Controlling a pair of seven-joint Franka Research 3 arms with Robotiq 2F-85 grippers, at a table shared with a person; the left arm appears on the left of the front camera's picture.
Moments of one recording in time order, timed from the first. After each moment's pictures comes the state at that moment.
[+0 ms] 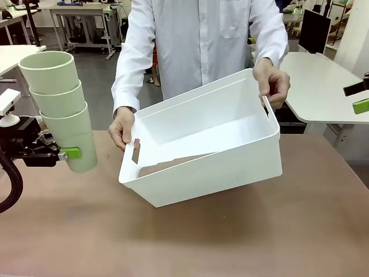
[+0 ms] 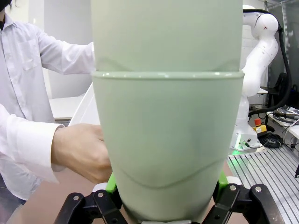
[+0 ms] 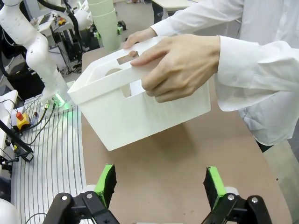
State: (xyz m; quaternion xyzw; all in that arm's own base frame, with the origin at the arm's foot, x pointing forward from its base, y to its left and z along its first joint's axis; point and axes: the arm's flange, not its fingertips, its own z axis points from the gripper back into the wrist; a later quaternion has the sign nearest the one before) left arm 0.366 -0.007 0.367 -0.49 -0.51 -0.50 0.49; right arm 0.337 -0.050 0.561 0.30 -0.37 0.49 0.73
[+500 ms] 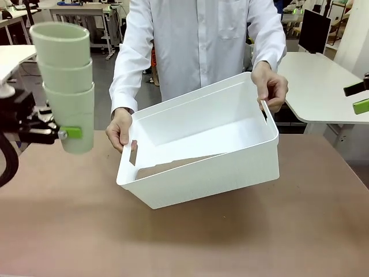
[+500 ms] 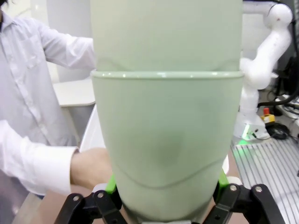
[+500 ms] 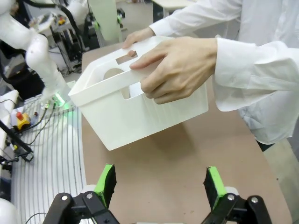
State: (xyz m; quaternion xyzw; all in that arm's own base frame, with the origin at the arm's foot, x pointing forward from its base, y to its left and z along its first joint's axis) left arm 0.362 -0.023 0.451 -0.42 -0.49 -0.53 0.55; right arm 0.337 -0.051 0.561 0.30 -0.37 0.49 0.73
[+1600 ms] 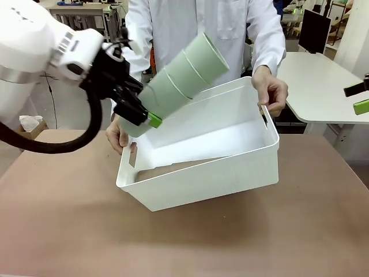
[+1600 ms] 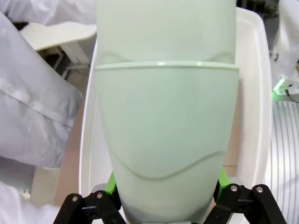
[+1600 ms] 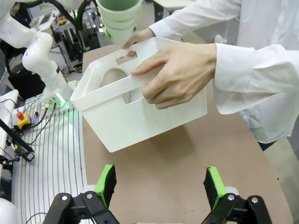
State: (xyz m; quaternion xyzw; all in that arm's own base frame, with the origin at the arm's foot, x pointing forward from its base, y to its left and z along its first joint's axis) left arm 0.375 -0.221 0.534 -0.23 -0.35 -0.61 0.68; right arm 0.336 -0.051 0.560 0.30 -0.37 0.49 0.73
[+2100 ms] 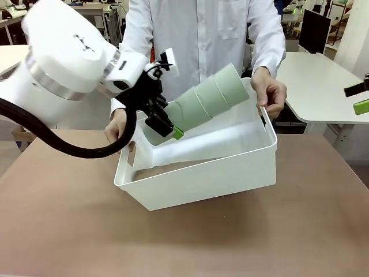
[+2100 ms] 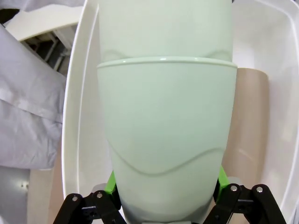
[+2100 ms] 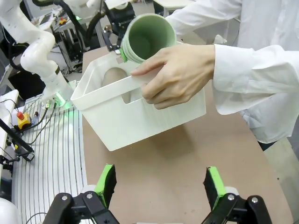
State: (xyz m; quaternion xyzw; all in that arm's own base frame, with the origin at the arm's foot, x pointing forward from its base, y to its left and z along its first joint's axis) left arm 0.408 -0.280 0.494 -0.20 -0.31 -0.62 0.69; right arm 0.336 -0.051 0.560 0.30 -0.37 0.49 0.73
